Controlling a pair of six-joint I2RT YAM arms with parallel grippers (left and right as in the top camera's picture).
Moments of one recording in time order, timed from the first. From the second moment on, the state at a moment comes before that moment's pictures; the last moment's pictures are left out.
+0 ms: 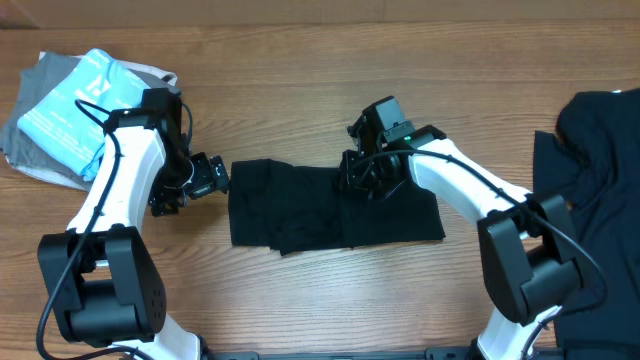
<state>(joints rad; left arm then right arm) 0.07 1.79 1.33 -1.17 0.08 -0.34 0.43 1.91 1.26 -0.58 -0.51 0.47</state>
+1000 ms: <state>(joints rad) 0.07 1.79 1.33 -1.17 0.08 -0.34 -0.04 1.69 1.27 -1.02 -0.33 0.21</state>
